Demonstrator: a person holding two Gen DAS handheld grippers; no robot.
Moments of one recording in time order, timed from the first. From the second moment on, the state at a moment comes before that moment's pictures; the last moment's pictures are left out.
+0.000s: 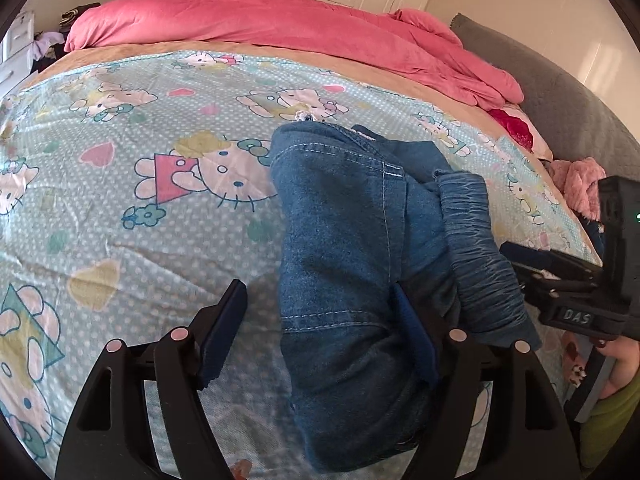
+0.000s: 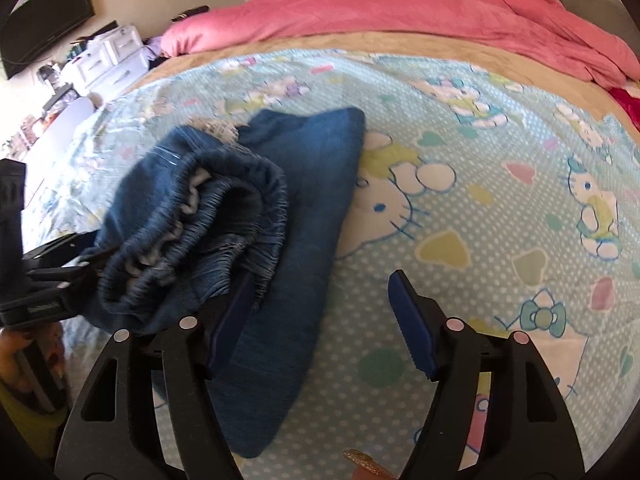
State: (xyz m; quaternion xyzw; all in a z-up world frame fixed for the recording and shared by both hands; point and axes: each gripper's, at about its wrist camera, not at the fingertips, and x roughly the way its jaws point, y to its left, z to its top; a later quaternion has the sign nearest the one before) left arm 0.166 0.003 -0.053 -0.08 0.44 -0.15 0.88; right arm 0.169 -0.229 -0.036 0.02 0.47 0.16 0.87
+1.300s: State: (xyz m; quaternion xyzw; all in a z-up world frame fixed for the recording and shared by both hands) left arm 0.014 0.012 0.057 -0.06 0.33 -0.11 0.94; right arm 0.002 -0.255 0.092 0.02 0.29 0.11 0.95
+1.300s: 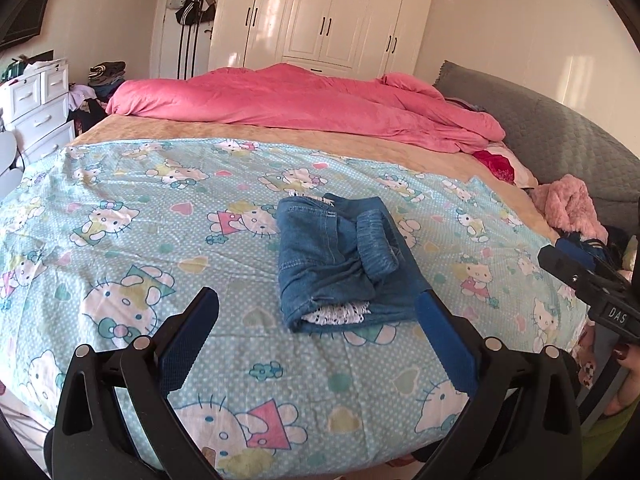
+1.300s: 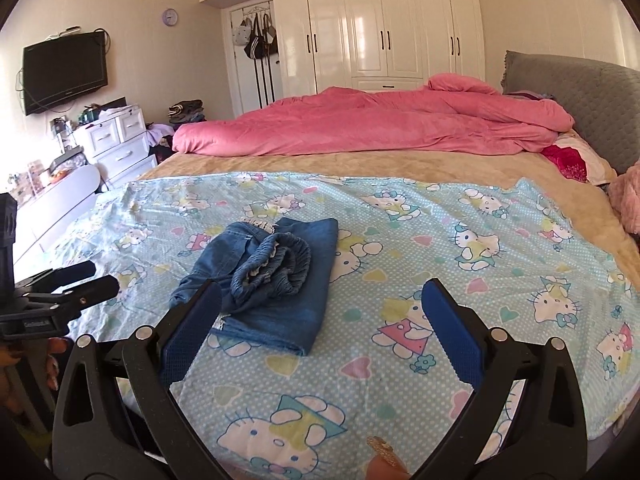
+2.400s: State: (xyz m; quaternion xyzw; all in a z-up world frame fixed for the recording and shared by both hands) left arm -0.006 0.004 0.017 -0.05 0.38 -0.10 0.92; right arm -0.018 -0.235 0.054 -0.01 0.33 0.11 0.94
